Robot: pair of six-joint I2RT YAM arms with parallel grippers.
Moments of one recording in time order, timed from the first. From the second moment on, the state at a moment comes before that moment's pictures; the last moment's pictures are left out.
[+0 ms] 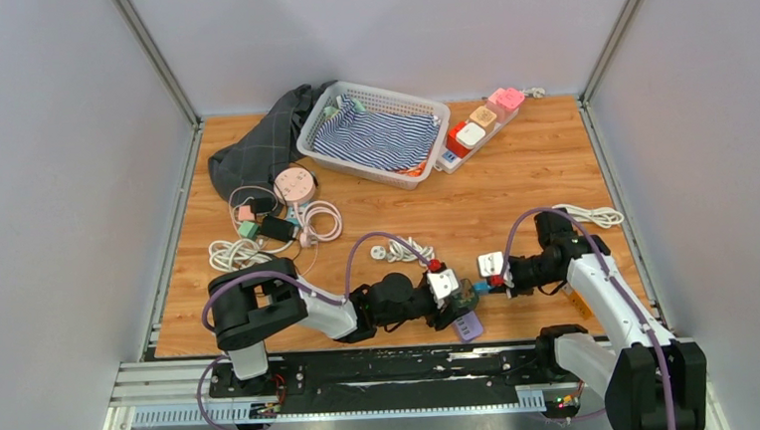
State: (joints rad) left arm -1.26 1.78 0.60 0.98 0.05 0.00; right arm 0.06 0.97 0.57 -0.96 -0.82 -1.61
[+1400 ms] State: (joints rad) left arm -1.26 1.79 0.62 0.97 0.07 -0.01; right arm 0.06 0.94 0.56 -0.97 -0.81 -1.58
